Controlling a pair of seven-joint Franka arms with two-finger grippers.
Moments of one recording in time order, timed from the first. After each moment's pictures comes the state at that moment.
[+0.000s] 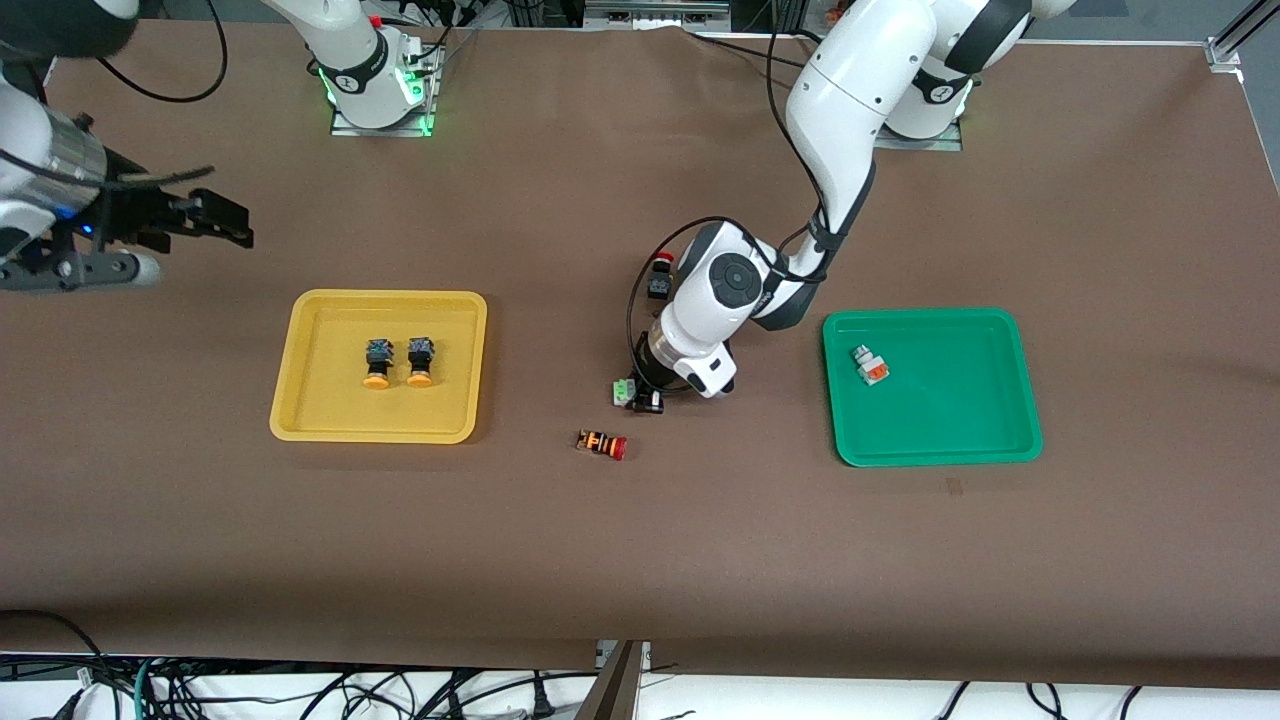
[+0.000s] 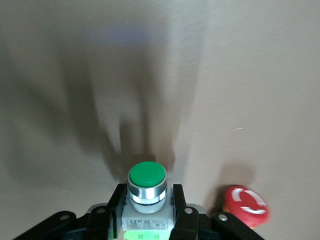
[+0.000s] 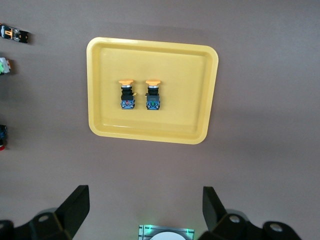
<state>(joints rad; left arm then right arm) -0.64 0.88 -0.07 -1.50 -0.38 2.74 -1.98 0.20 0.05 -0.12 -1.57 0.04 1.47 0.02</state>
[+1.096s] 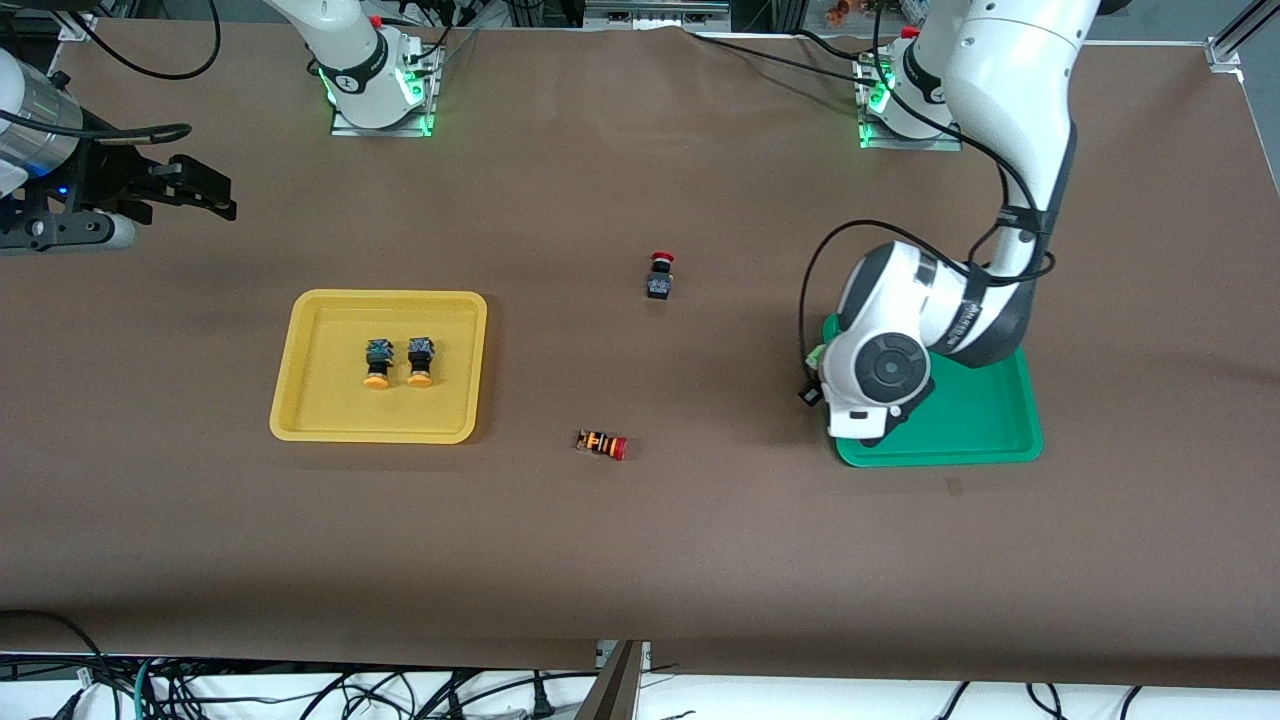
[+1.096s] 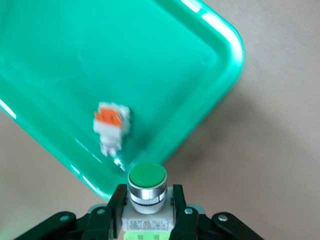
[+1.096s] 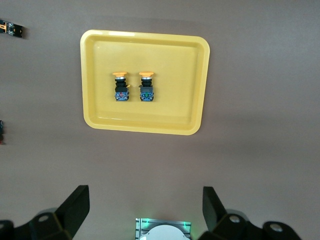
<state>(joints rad) -0.33 0.64 -0.01 -1.53 -0.02 1.82 -1.01 0.12 -0.01 -0.05 -1.63 0.02 1.47 0.02</state>
